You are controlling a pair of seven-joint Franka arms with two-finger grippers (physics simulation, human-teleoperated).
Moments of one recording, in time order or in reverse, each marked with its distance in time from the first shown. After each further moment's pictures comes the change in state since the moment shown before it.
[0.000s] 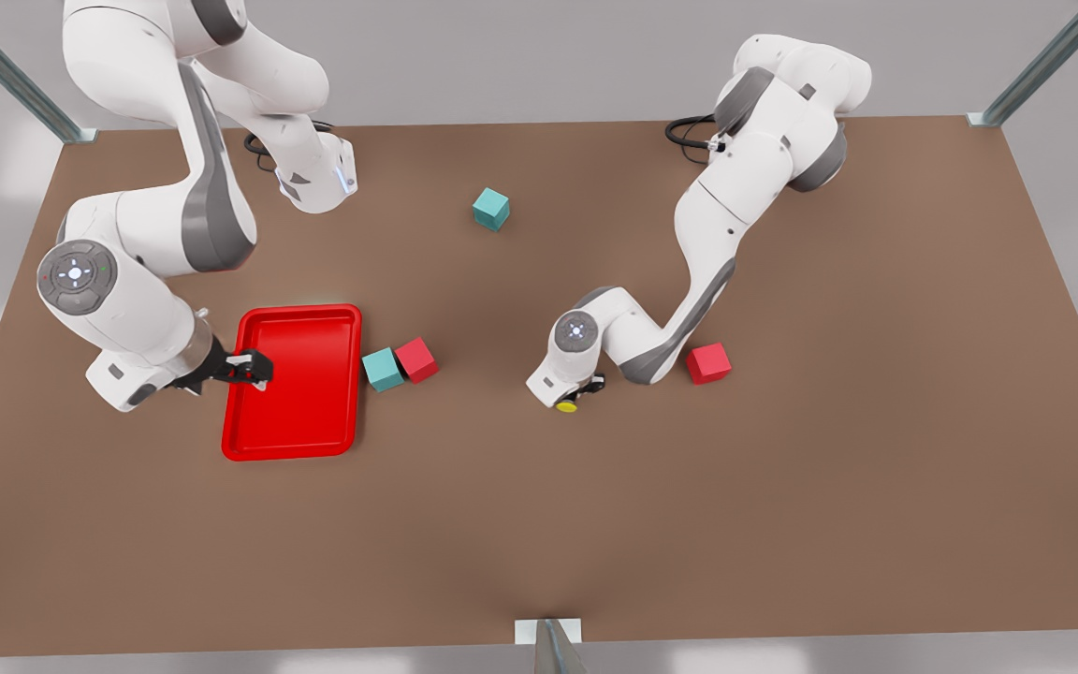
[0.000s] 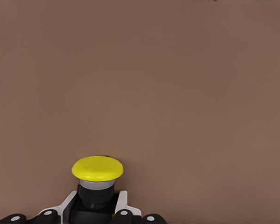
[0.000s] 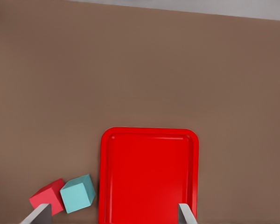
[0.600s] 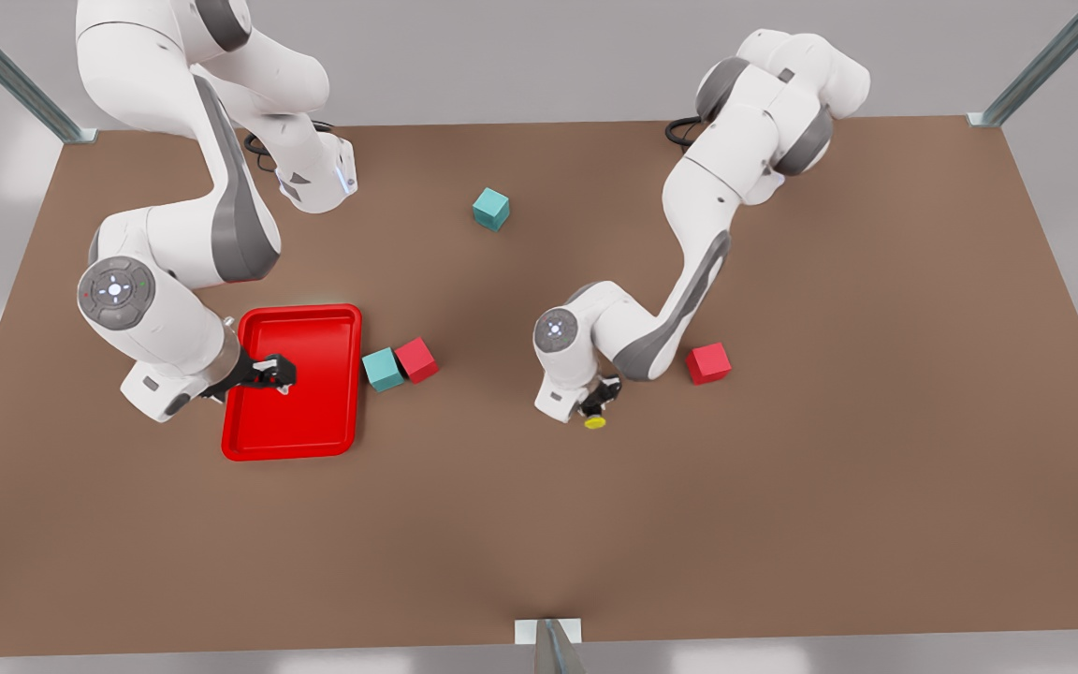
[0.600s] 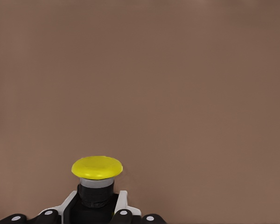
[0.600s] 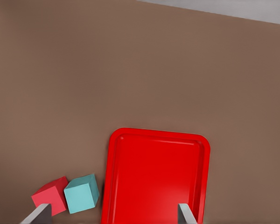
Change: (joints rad) left arm -0.187 -0.041 0.241 0.189 0.051 -0.269 -0.286; right arm 0.042 0.033 0.004 -0.002 -0.005 0.022 -0.027
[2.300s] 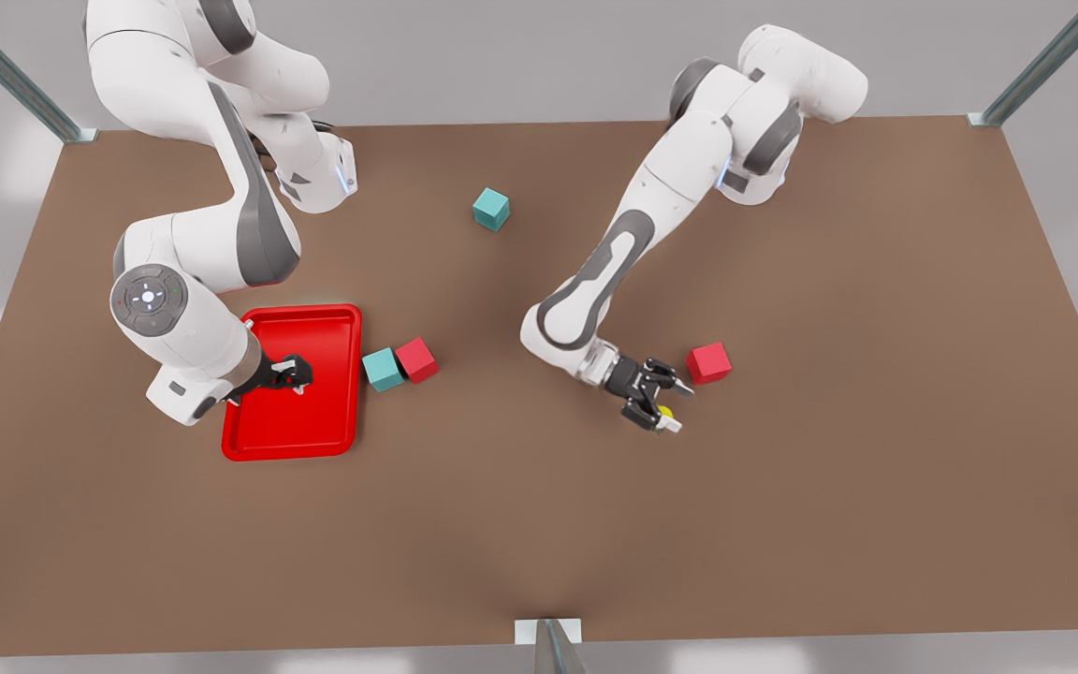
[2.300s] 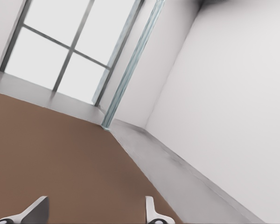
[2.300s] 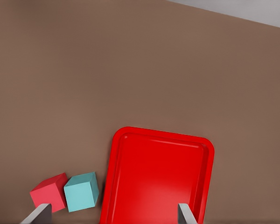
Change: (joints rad) left arm -0.156 -0.011 0.072 -0.152 0.882 -0.589 -1.626; right arm 0.035 0.019 -0.001 0.001 -0.023 0.001 -0.016
